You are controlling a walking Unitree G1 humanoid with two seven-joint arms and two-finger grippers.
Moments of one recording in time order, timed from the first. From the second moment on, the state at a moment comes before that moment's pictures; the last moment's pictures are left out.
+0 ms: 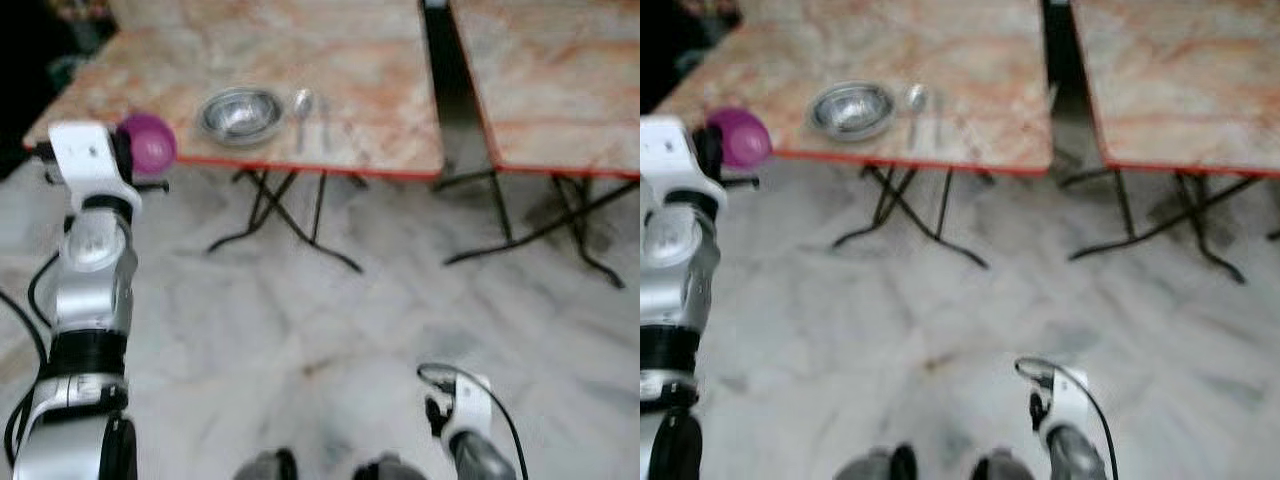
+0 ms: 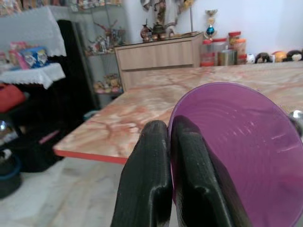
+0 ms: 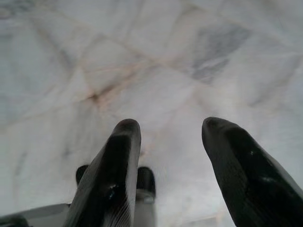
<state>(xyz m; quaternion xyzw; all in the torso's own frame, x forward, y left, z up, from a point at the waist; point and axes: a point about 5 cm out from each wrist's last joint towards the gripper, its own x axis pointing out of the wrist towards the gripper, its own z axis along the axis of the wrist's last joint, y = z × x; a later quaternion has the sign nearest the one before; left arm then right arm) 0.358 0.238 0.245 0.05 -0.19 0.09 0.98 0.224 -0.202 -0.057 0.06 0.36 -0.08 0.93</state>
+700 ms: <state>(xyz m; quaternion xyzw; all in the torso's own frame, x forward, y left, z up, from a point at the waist) 0.361 0.229 0.253 0.05 -0.20 0.08 0.98 0.221 -0.216 -0.056 0.05 0.36 -0.09 0.93</state>
